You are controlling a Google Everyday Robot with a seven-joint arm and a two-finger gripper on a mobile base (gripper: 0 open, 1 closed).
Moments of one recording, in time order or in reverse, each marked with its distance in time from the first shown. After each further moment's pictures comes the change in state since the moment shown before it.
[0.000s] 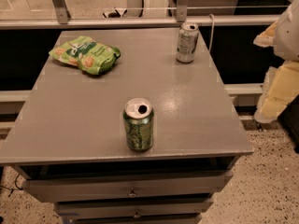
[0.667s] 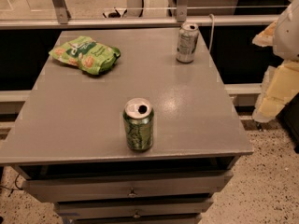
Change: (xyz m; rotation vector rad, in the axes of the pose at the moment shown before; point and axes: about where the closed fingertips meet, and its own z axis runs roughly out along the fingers) arm -0.003 0.000 0.000 0.002 -0.019 0.003
